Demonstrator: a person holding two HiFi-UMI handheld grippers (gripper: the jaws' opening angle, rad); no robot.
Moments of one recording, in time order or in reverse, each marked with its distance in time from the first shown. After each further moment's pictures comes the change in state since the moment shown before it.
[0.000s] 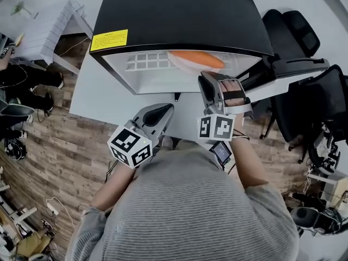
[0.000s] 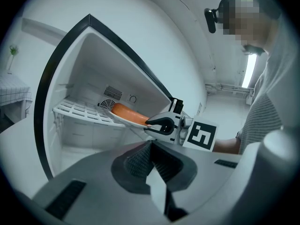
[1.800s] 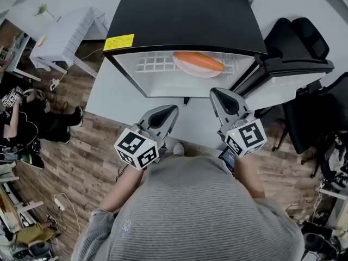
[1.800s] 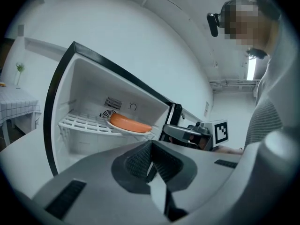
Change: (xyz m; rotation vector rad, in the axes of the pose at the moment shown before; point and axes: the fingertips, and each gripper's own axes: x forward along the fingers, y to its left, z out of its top) left arm -0.009 -0.030 0.017 0.061 -0.061 0.118; right arm -0.085 -0.044 0.000 1.154 -0.586 0.142
